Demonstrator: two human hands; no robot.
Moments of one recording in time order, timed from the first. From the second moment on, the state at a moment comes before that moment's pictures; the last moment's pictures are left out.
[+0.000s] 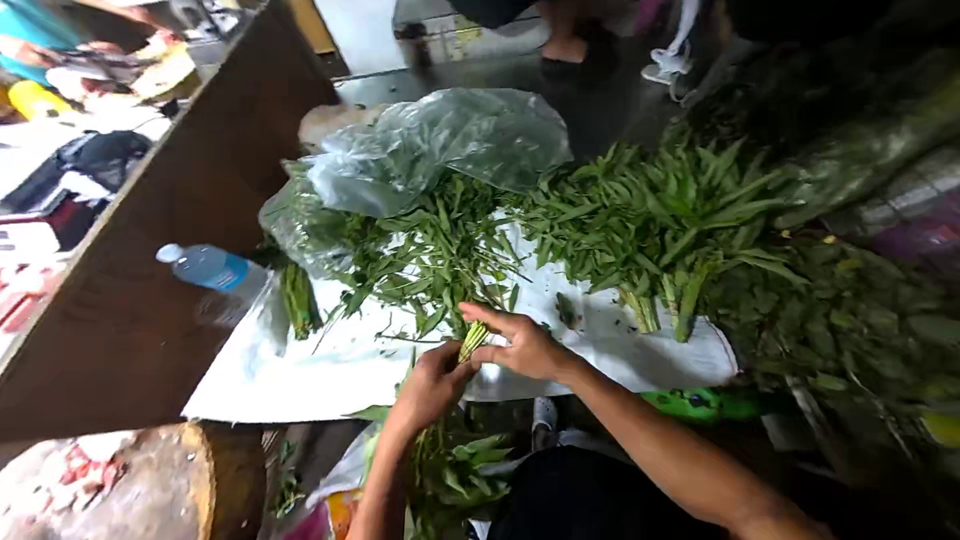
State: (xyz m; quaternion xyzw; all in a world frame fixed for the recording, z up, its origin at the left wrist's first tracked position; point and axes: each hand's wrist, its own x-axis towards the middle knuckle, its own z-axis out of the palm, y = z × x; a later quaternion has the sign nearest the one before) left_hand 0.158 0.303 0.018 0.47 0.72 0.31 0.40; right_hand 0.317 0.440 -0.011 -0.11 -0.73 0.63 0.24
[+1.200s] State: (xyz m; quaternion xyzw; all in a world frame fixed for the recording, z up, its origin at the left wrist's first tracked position) left_hand 0.248 0.318 -0.097 0.00 0.50 0.63 0.60; right_hand 0.567 0.564 -0.120 -0.74 -0.52 0.38 0.19
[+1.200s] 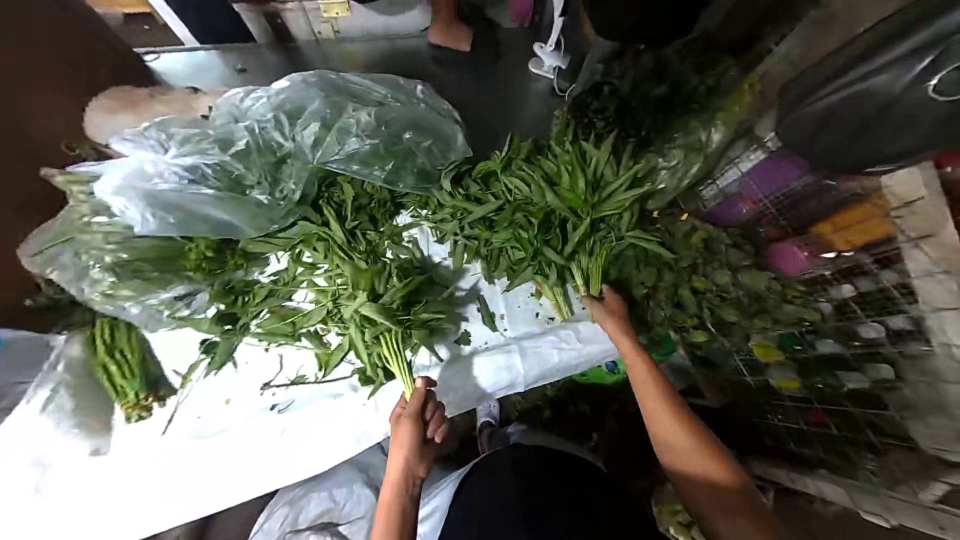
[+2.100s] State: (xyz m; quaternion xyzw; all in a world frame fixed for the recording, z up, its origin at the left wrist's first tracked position) left_hand 0.227 0.317 -0.090 0.00 0.59 0.53 0.61; right_hand 0.563 0.591 -0.082 -0.69 -0.48 0.41 0.35
